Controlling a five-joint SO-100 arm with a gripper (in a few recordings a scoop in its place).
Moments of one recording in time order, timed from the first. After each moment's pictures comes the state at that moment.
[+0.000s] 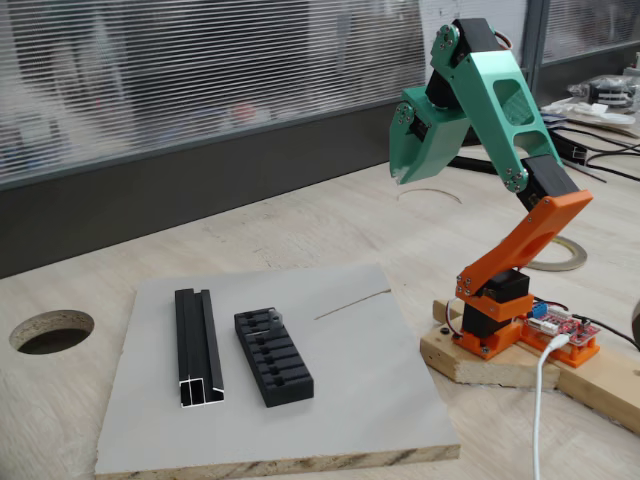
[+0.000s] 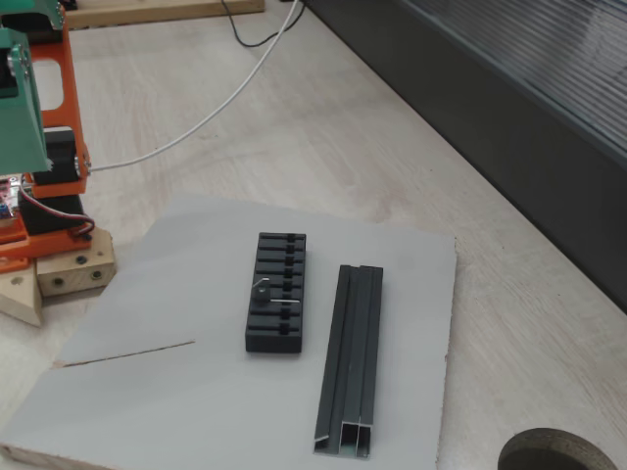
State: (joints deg) arm 46.4 121.8 78.0 114.0 95.4
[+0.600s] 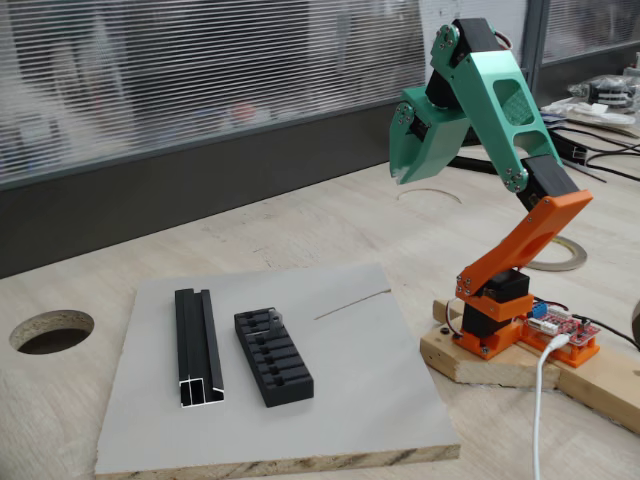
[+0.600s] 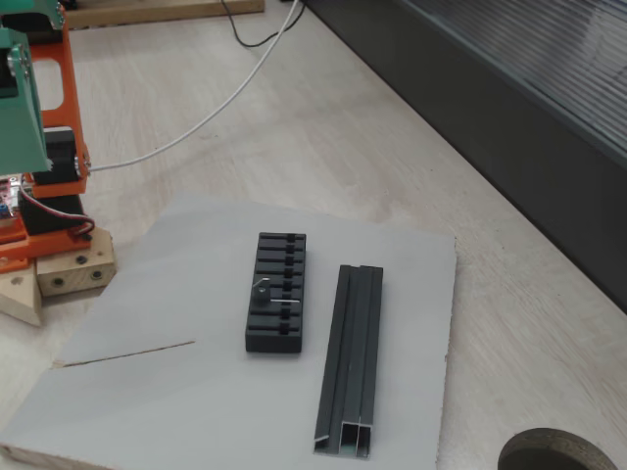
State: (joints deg) arm 46.5 121.8 78.0 114.0 95.4
